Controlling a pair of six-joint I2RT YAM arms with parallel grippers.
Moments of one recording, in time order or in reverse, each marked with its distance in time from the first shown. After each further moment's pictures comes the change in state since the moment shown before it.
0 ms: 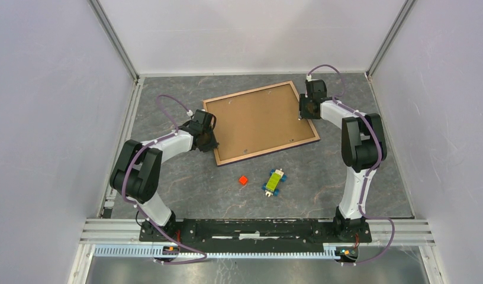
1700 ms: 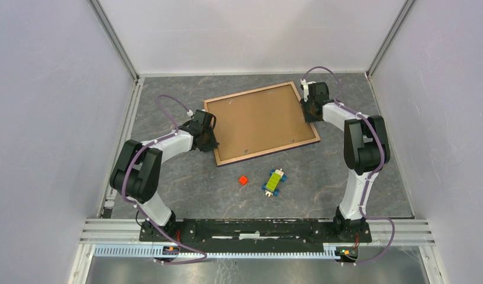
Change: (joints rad) left arm 0.001 0.000 -0.001 0.000 0.008 0.000; right arm -0.008 -0.037 -0.048 0.000 -0.024 -0.254
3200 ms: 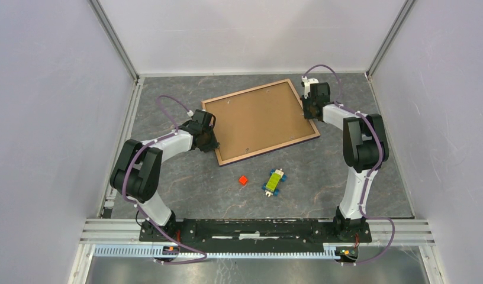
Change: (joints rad) left arm 0.006 0.006 0.001 0.006 0.034 -0.002; right arm -0.014 0.027 -0.032 0.172 -0.060 -0.006
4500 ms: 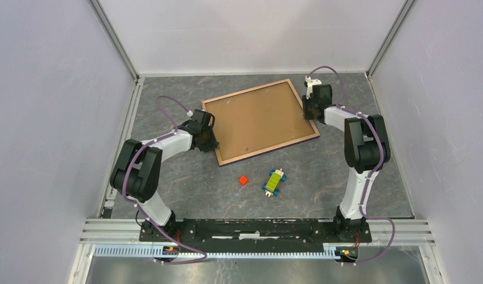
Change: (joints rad) left arm 0.010 0.003 0.000 0.000 0.019 -0.005; right arm -0.013 -0.014 -0.047 0.071 -0.046 0.071
